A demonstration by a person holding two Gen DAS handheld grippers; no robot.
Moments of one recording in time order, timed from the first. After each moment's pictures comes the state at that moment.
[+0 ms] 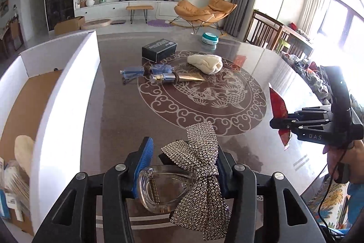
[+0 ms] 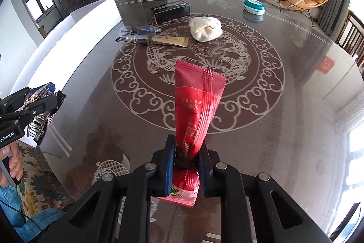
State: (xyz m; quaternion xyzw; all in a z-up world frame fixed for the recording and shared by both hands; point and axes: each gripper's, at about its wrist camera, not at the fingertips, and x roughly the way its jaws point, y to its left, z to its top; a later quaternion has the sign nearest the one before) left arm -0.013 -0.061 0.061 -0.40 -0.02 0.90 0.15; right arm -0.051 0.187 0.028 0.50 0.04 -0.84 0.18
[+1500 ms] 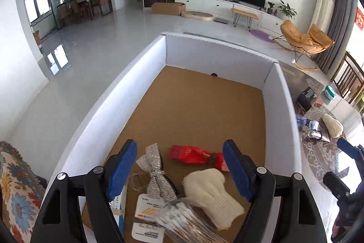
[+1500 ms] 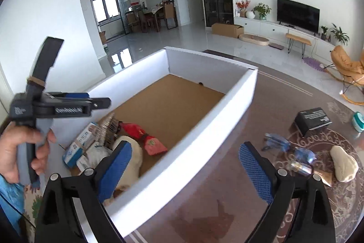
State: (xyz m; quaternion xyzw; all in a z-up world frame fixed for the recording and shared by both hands) left arm -0.065 -0.305 0.086 -0.42 -0.07 0.90 -0.12; right arm -0.103 -0.092 0.062 0.34 0.08 -0.88 0.32
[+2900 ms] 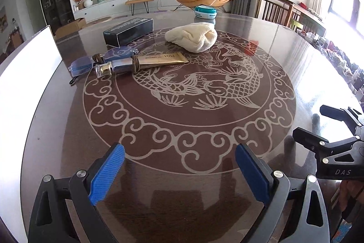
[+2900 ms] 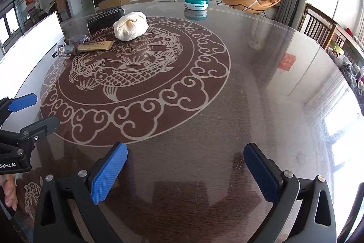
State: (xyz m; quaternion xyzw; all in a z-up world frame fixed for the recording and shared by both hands) left arm -0.088 0.068 -0.038 -0.43 0.05 0.89 0.12; right arm -0.078 0.254 -0.044 0.45 0.03 -0.89 0.02
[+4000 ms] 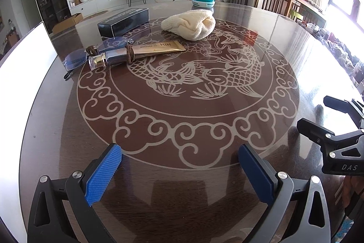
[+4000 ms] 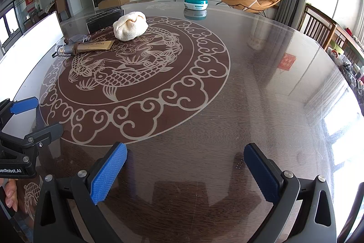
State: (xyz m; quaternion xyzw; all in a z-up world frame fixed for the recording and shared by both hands) left arm -0.090 0.073 -0.046 -0.46 0.07 0.88 0.12; right arm -0.079 0.255 -0.044 0.45 0.03 -0.89 0.02
